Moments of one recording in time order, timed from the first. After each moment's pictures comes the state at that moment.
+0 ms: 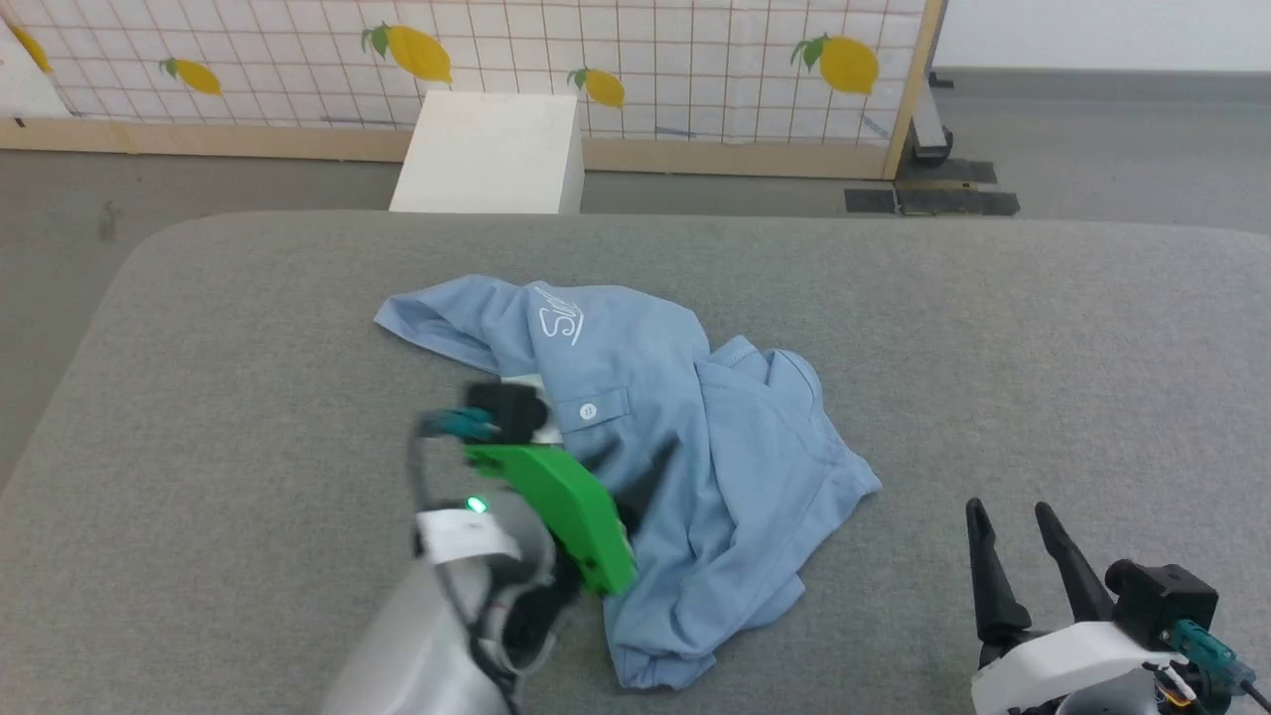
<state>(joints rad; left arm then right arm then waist) -0.34 0.07 -0.43 0.31 -0.73 -0.03 0.33 0.01 -0.05 -0.04 0.28 0.25 0.13 -0.23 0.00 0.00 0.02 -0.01</state>
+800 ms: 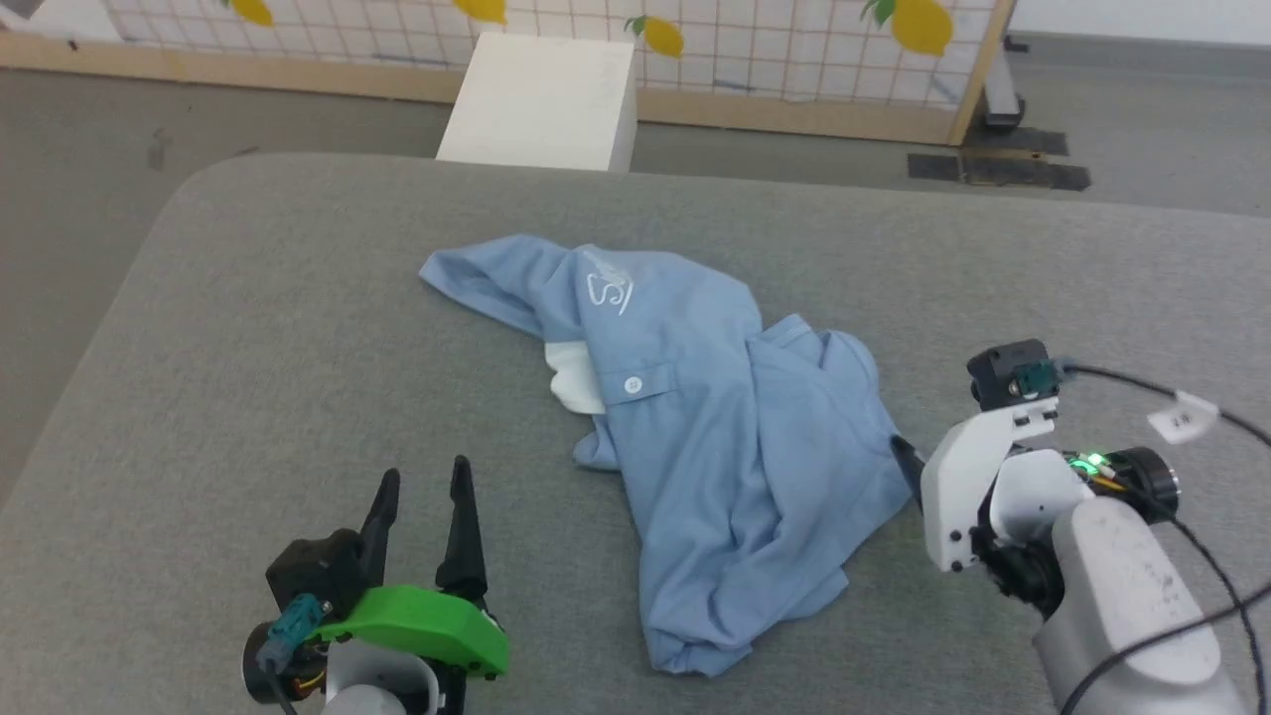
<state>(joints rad) -0.06 0.12 -0.24 0.18 -0.46 0.13 -0.25 -0.37 -0.08 0.05 0.44 0.10 0.13 0.47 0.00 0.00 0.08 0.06</state>
